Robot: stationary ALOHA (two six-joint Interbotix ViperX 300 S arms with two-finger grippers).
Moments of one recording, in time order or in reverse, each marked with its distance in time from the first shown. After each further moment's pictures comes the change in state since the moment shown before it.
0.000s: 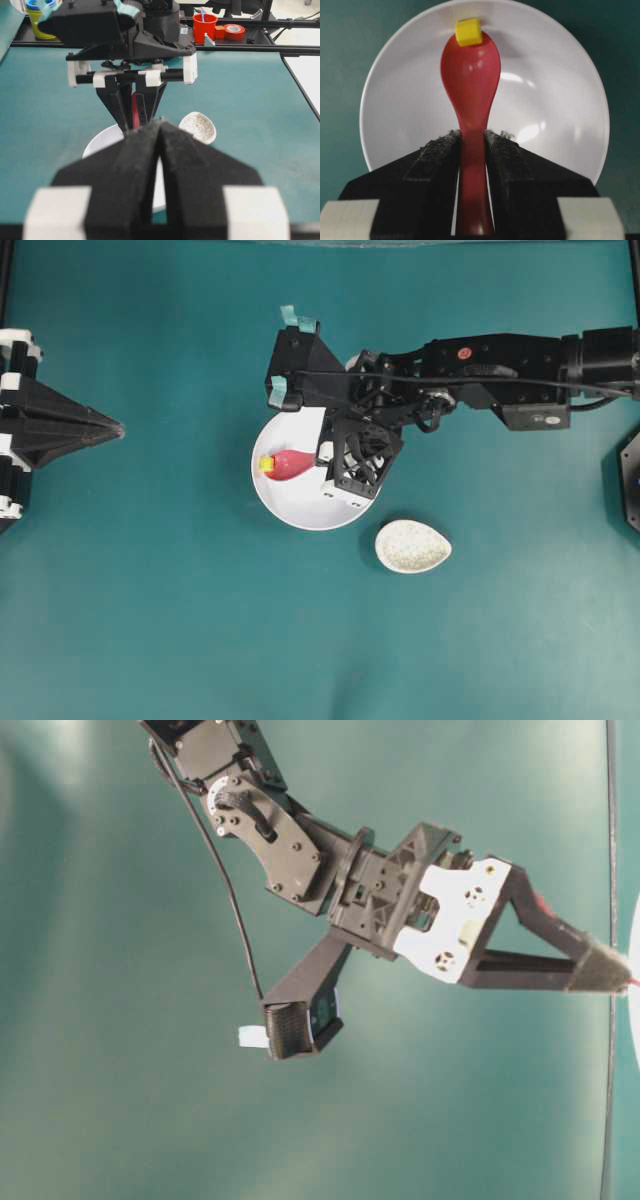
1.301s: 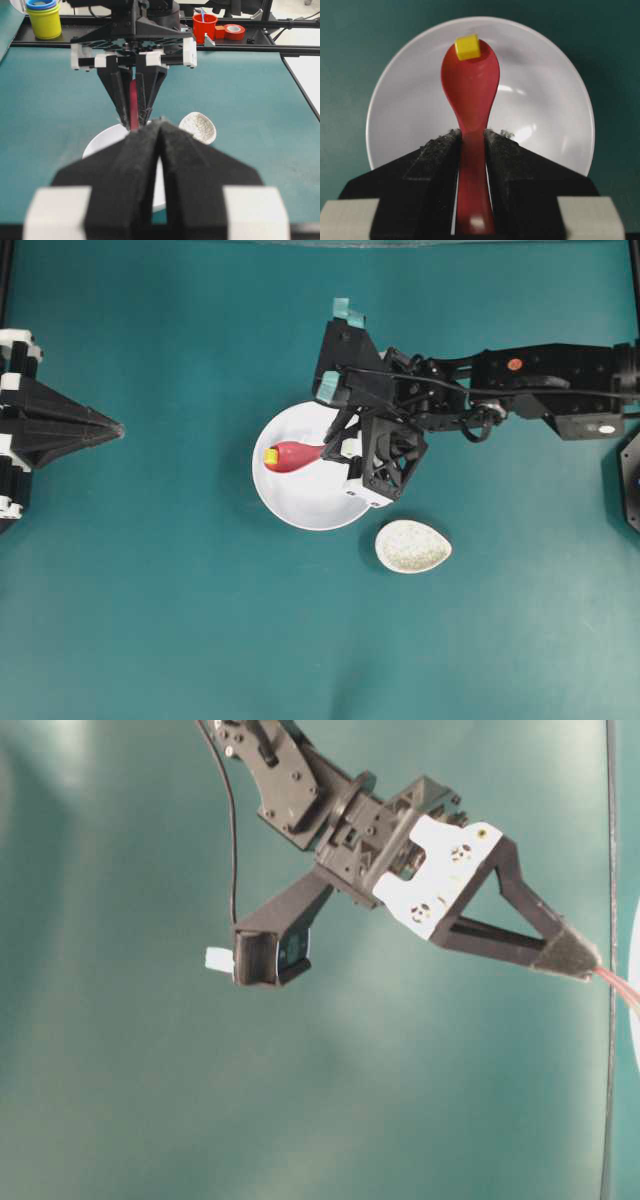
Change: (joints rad) left arm 0.000 -0.002 0.000 0.002 0.000 -0.002; right arm 0.014 -0.118 0.186 0.000 -0.265 0.005
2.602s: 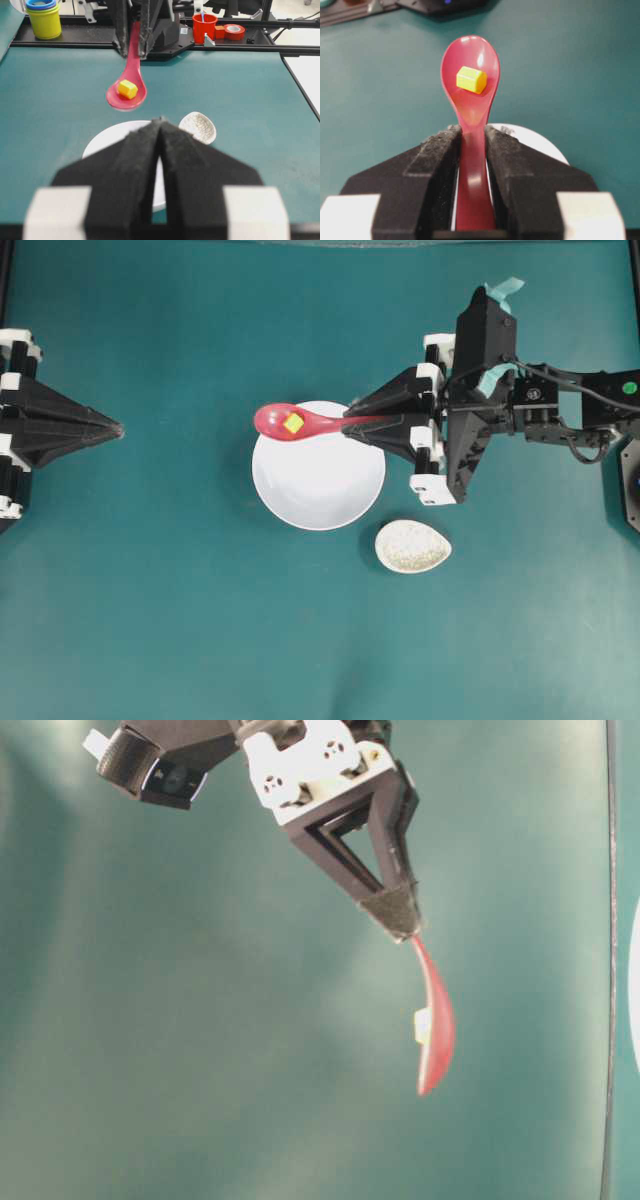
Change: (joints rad) left arm 0.000 0.000 0.000 0.000 0.000 0.006; right arm 0.048 -0.272 0.304 -0.009 -0.551 0.002
